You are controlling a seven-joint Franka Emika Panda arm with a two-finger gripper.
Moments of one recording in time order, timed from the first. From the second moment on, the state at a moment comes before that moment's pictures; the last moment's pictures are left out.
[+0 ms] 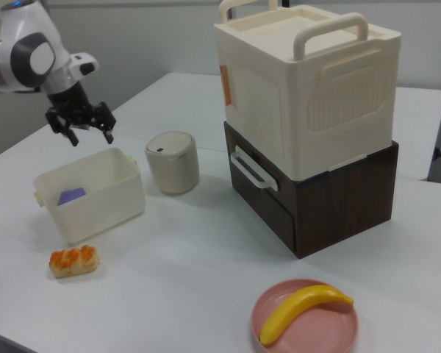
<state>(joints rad) 0.29 0.06 0.00 -1.79 -0.08 2.04 -0.04</state>
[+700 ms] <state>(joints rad) -0.02 0.01 0.00 -1.60 -0.03 1.74 0.19</state>
